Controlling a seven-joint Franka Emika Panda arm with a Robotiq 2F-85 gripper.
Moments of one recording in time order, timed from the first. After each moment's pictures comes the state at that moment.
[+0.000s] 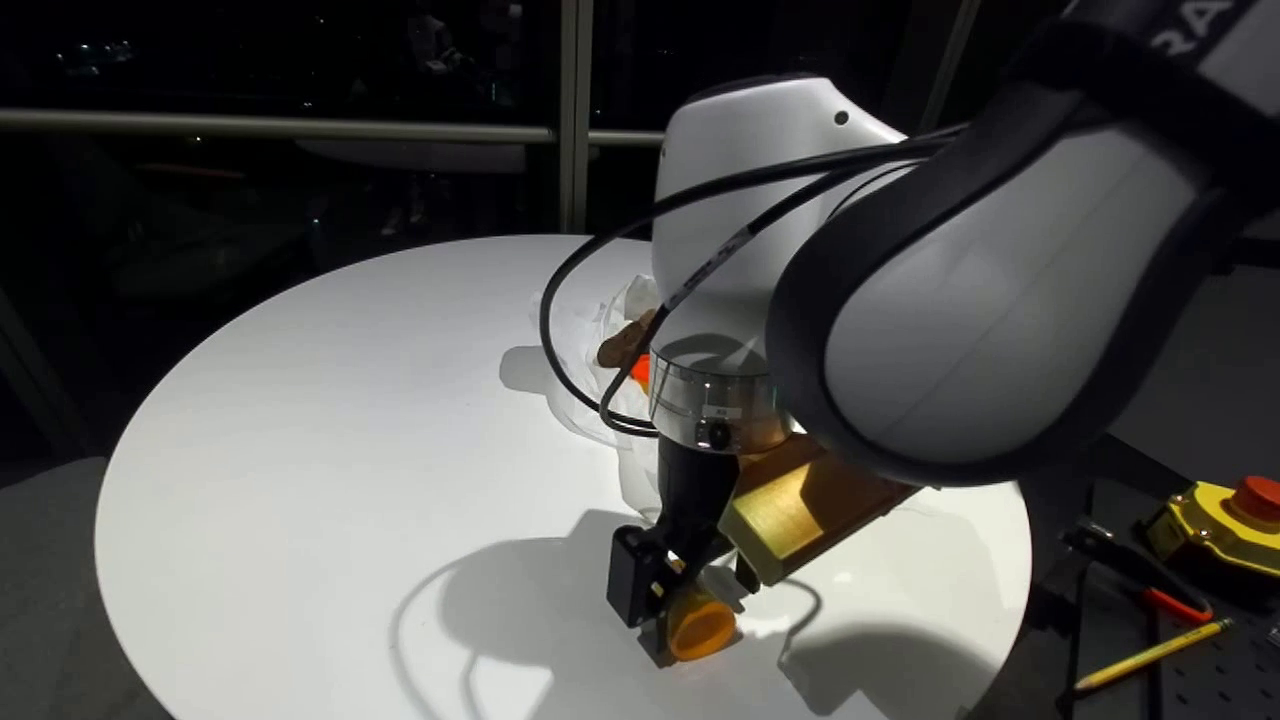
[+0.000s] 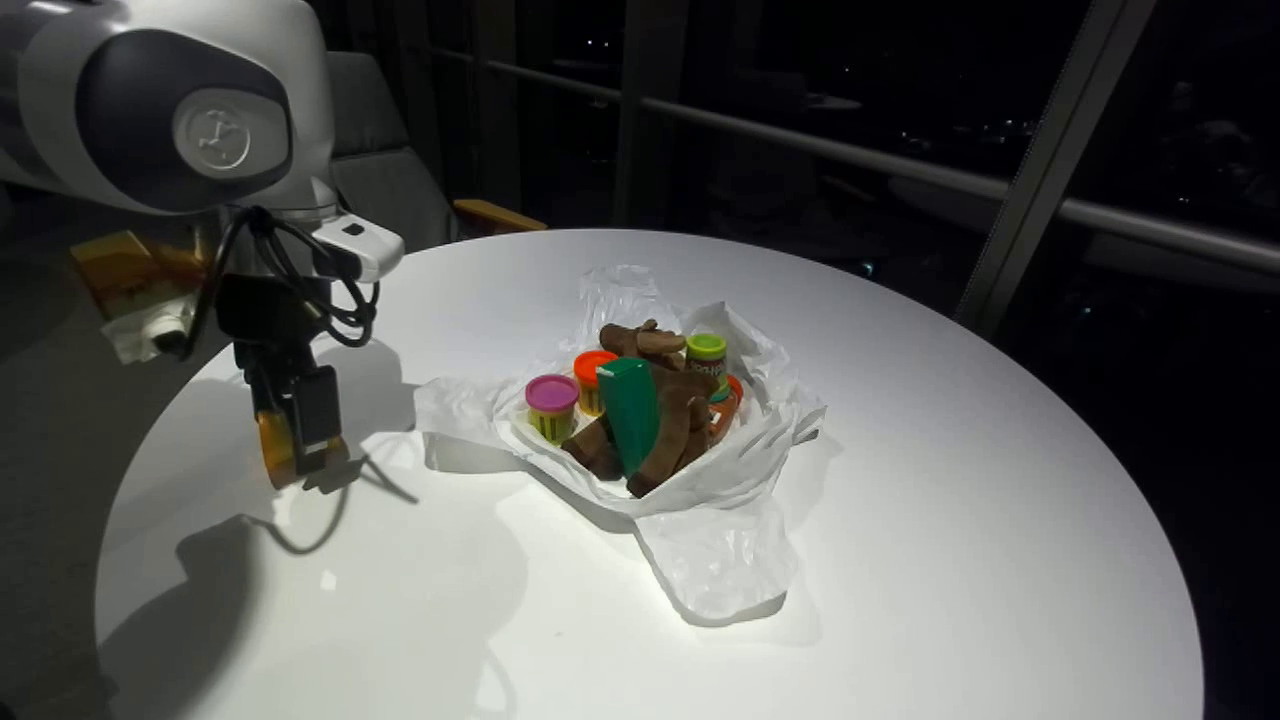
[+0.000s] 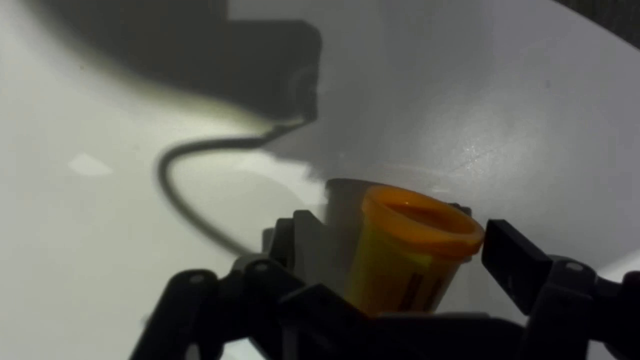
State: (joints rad) arm 0.29 0.43 0.12 -2.34 0.08 2.66 0.55
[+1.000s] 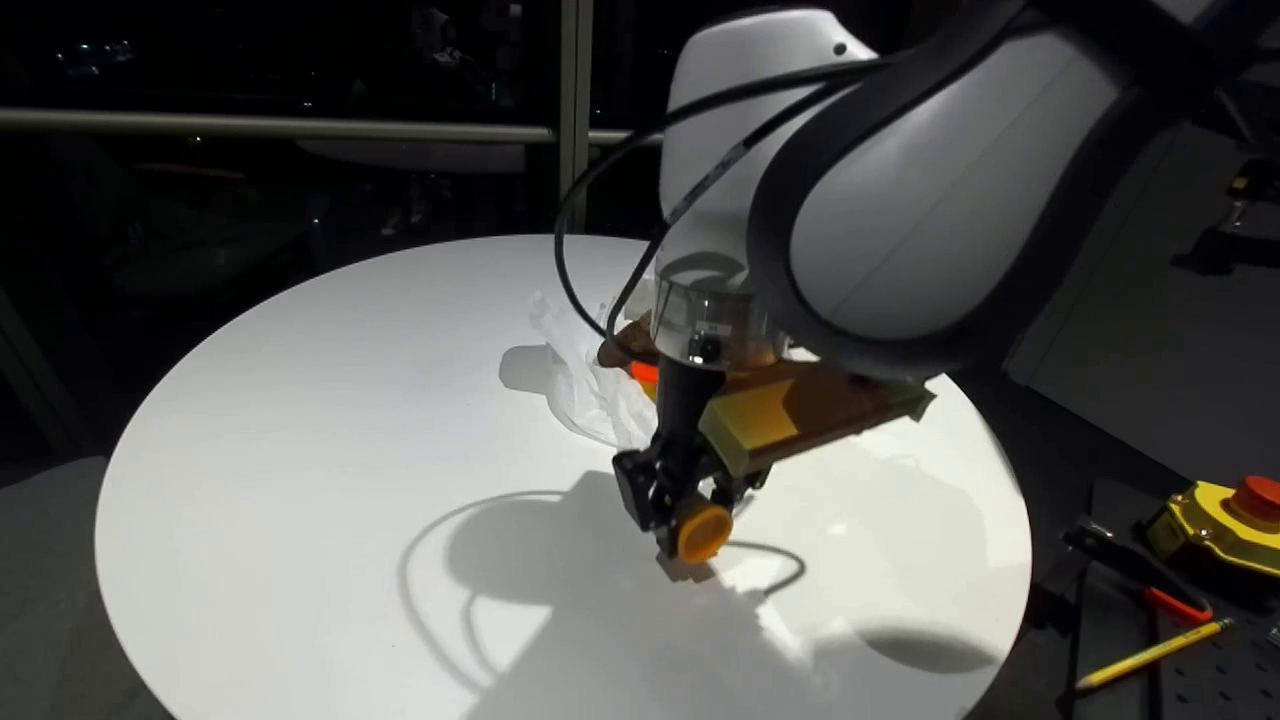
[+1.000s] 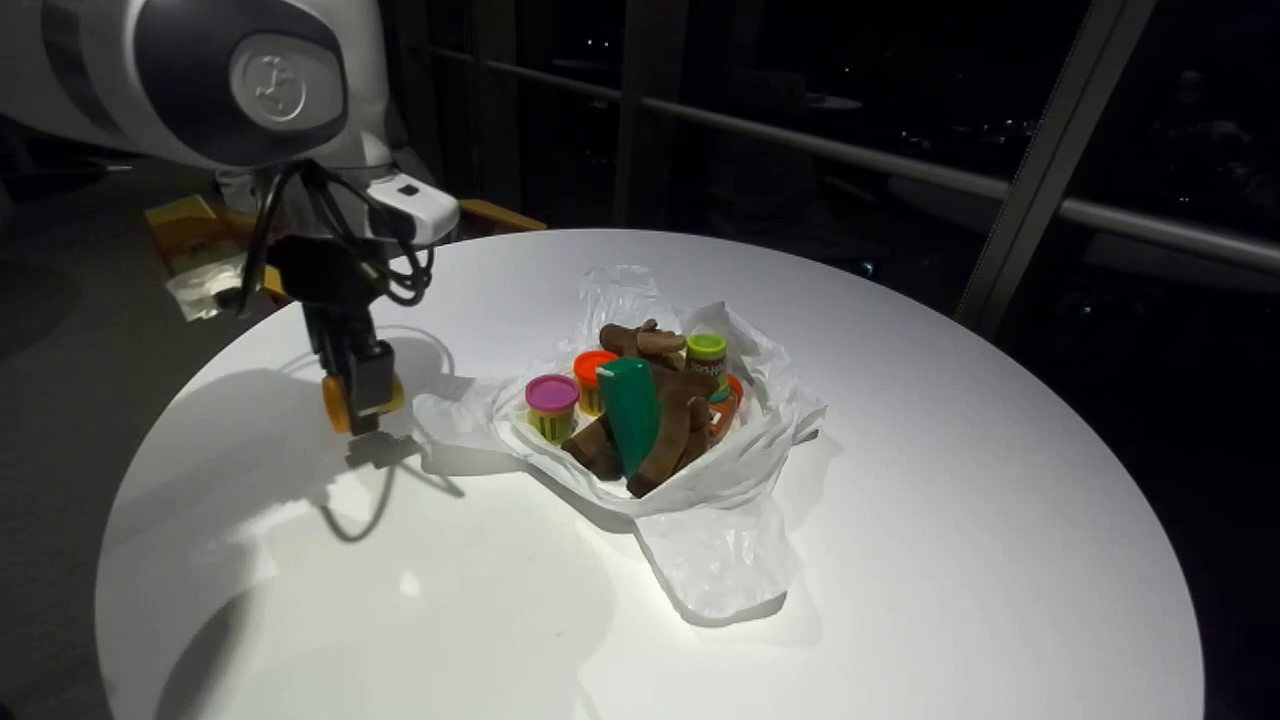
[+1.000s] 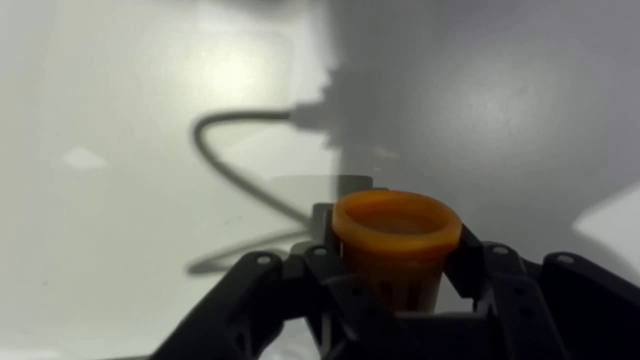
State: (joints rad) arm 0.31 0.38 0.02 -2.31 0.06 2.63 0.59
